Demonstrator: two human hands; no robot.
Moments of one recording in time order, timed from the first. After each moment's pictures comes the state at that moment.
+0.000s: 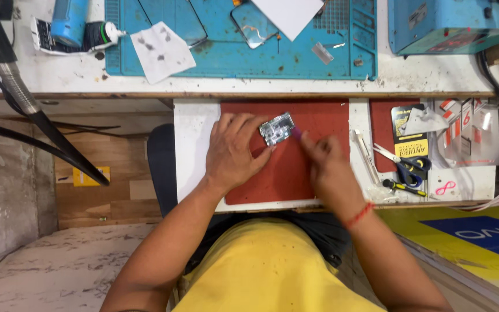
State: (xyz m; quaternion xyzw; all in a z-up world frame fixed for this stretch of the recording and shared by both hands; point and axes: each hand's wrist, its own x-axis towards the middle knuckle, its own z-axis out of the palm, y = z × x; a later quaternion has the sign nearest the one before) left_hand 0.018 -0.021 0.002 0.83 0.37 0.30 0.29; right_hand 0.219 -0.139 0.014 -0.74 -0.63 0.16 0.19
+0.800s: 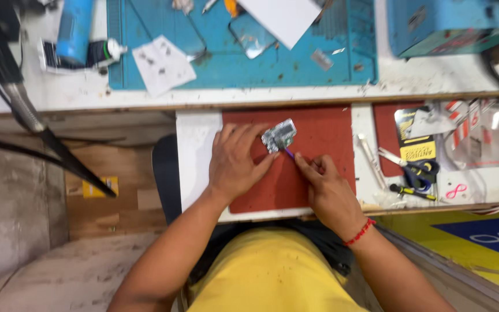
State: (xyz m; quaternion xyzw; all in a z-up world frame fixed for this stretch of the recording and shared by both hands) left_hand 0.021 -0.010 -0.003 0.84 0.36 0.30 0.27; right_hand 0.212 -0.146 0.005 -0.72 -0.64 0.17 0.20
